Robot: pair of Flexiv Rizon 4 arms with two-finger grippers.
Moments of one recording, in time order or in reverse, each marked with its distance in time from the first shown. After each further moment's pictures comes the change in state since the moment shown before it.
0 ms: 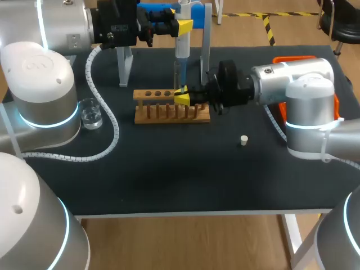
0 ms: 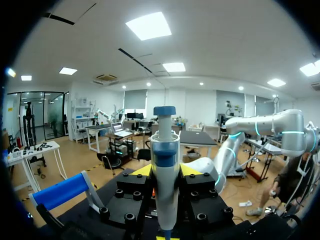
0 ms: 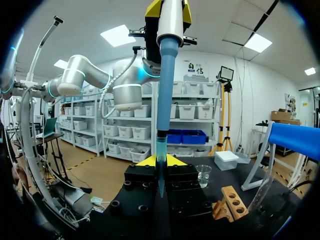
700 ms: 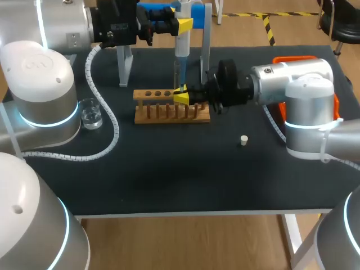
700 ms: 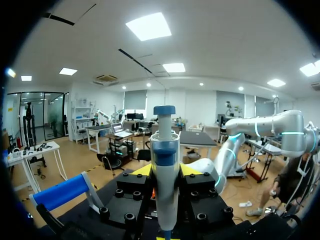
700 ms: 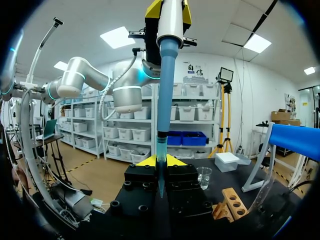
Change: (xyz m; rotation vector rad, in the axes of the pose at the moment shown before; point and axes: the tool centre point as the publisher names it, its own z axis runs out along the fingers) left arm 0.000 -0.002 0.000 0.001 0.000 0.000; right arm 0.000 0.005 0.002 -0.017 -0.001 0.005
